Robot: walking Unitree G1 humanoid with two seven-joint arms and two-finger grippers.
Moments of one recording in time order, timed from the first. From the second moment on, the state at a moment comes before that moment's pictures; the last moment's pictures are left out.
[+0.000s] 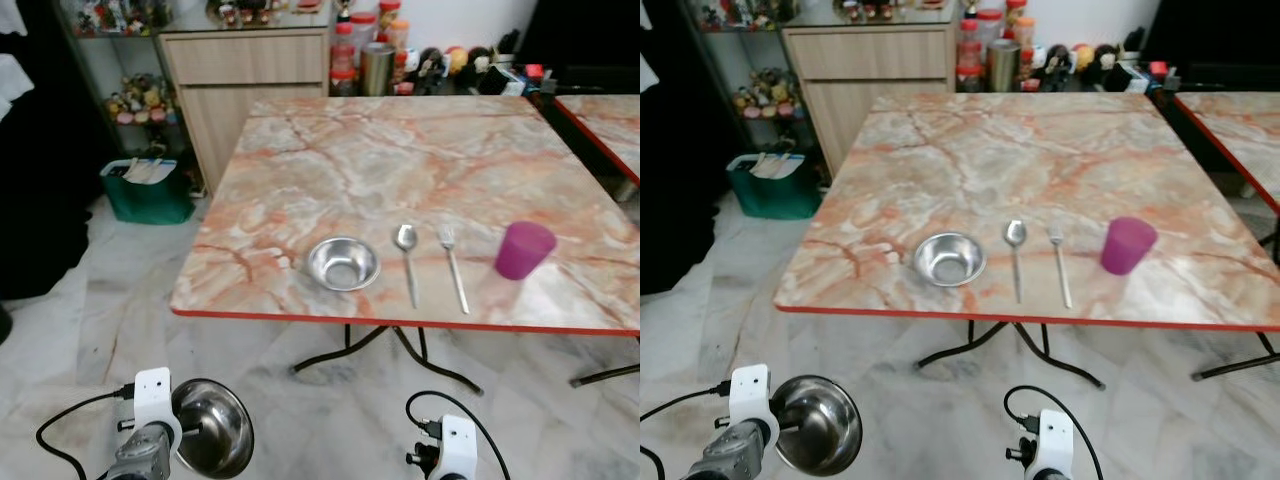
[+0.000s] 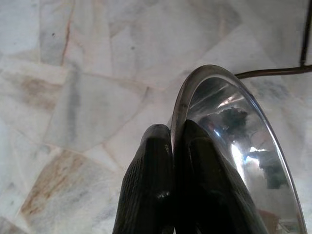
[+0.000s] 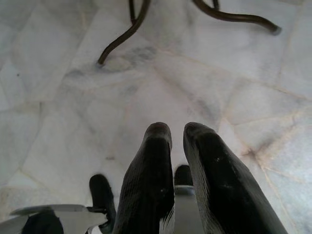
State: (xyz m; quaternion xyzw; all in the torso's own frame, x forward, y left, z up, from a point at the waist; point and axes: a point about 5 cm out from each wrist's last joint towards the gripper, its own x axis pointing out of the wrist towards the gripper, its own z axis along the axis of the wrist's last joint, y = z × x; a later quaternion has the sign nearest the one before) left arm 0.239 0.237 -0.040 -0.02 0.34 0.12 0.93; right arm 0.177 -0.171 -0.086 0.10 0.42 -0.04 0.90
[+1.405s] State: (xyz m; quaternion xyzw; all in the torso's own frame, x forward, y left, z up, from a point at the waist) left arm 0.226 0.218 -0.054 -0.04 0.37 0.11 0.92; right arm 0.165 -0.185 -0.090 0.09 0.44 -0.05 0.89
